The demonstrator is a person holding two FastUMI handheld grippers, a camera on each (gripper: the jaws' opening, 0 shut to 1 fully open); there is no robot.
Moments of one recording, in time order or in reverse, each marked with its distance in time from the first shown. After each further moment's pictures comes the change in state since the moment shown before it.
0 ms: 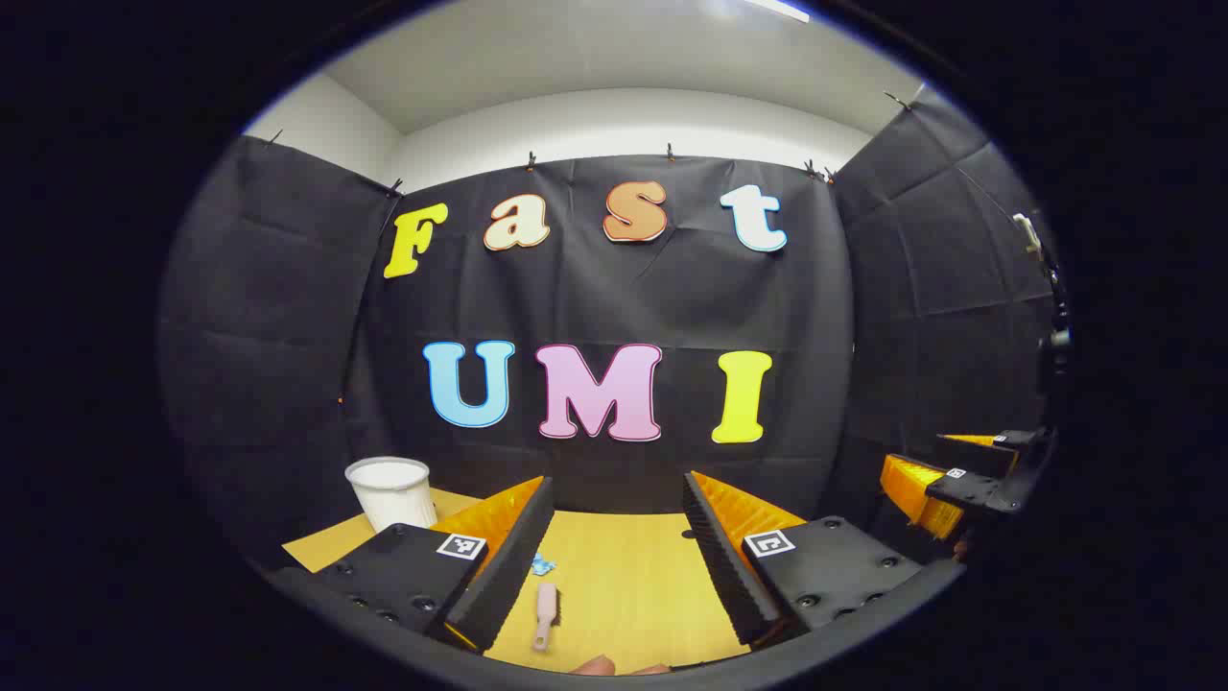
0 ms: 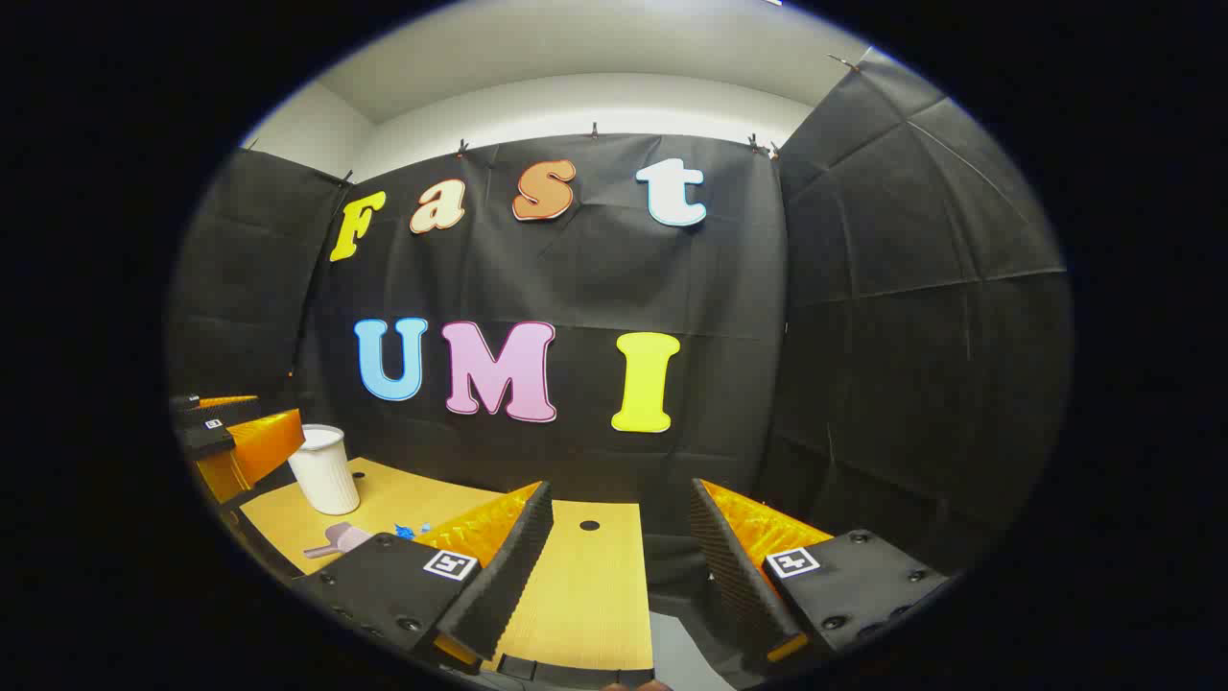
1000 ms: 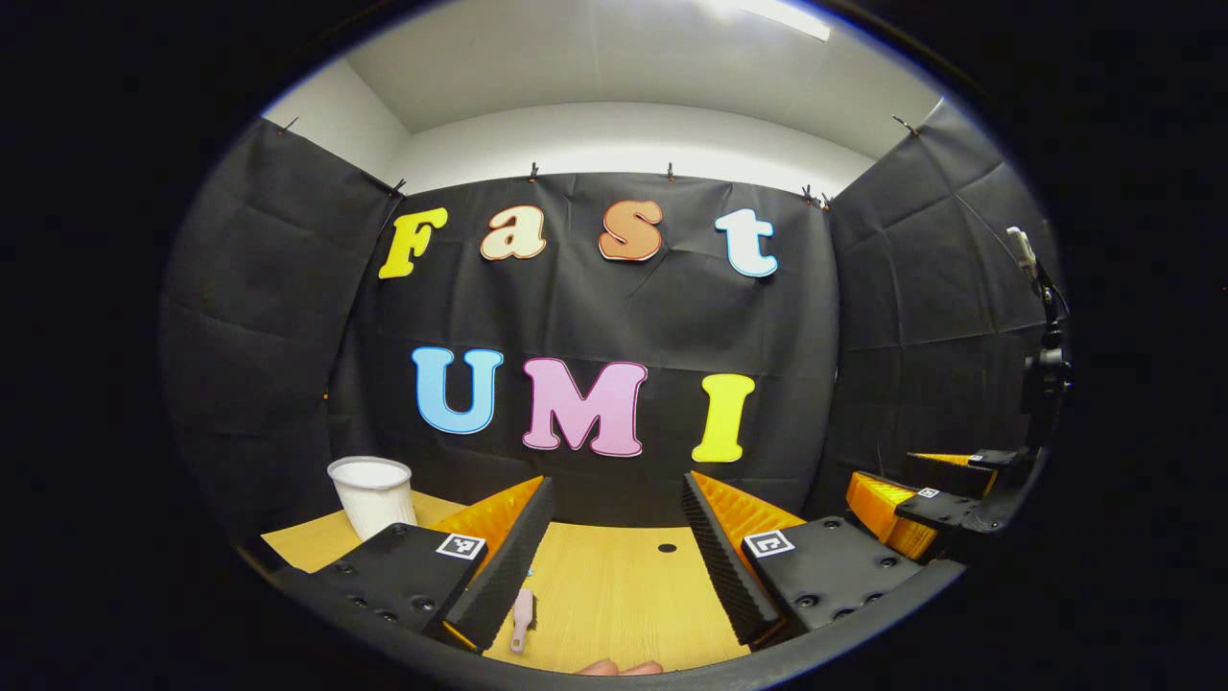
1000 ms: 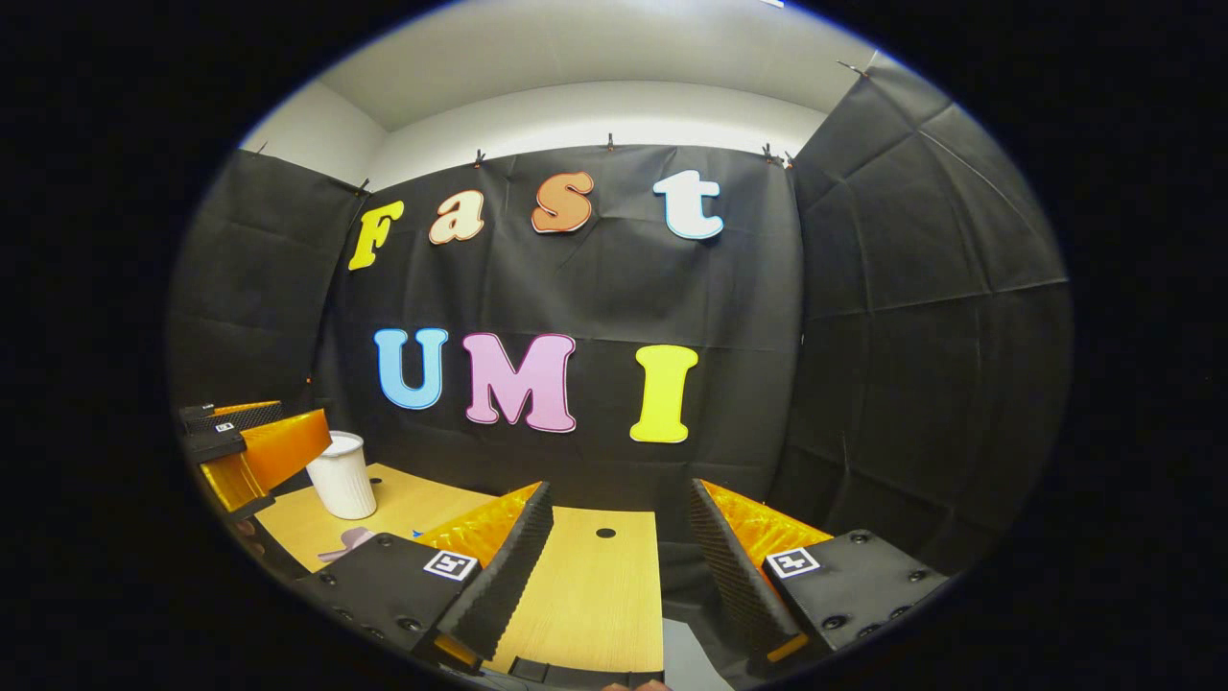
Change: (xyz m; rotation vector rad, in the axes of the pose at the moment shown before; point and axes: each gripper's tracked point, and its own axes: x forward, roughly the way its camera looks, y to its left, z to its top) left arm -0.014 -0.005 0.017 -0.016 -0.051 -0.033; right arm -0.014 0.018 0.017 -0.010 -0.034 0.039
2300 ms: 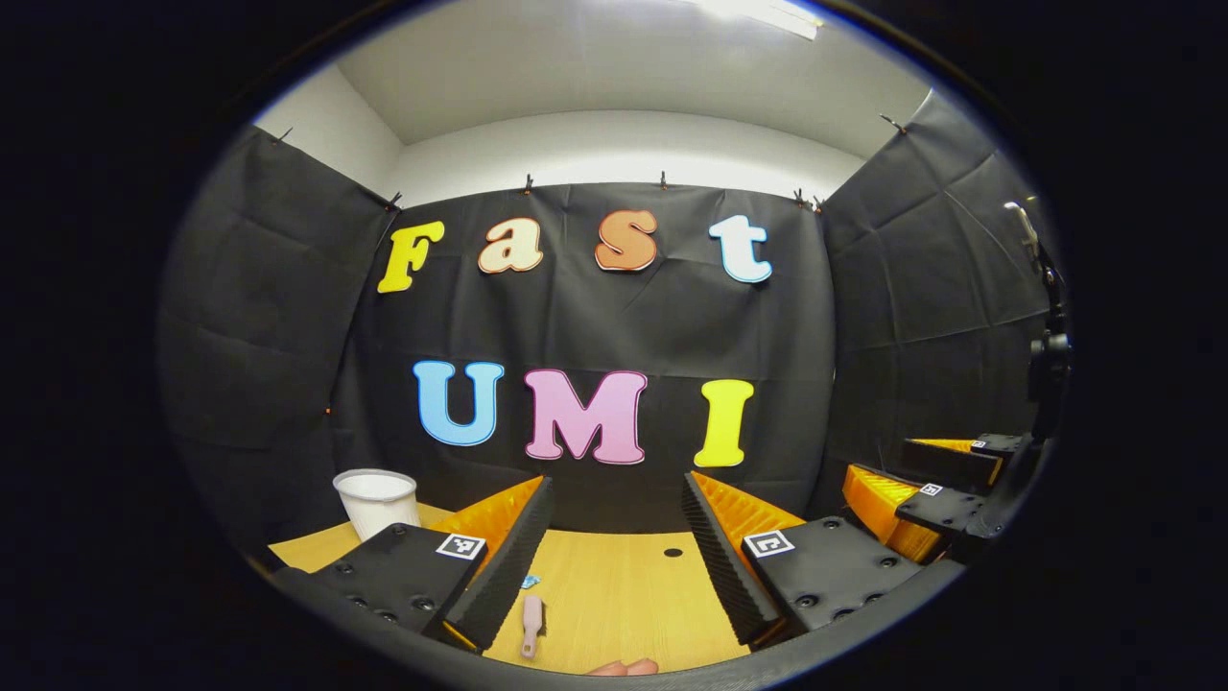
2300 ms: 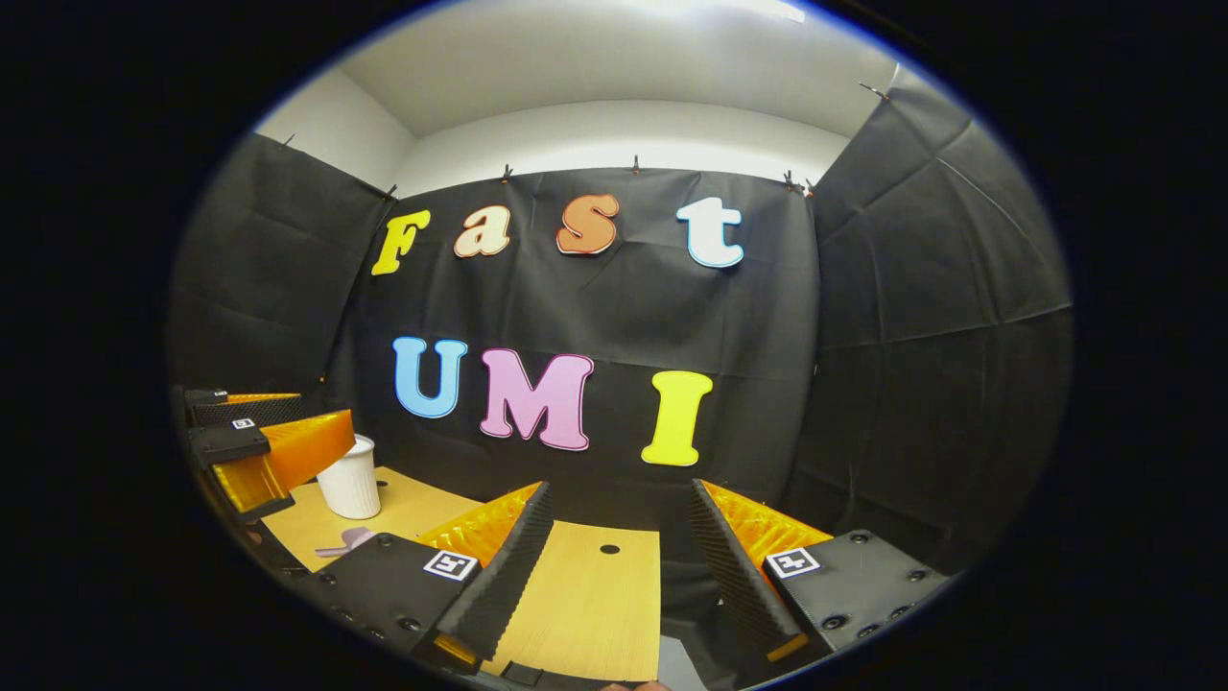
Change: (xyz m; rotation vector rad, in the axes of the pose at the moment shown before) left arm -0.008 0.009 0.001 0.023 -0.026 0.007; right arm -0.008 0.023 0.011 -0.056 -0.070 0.055
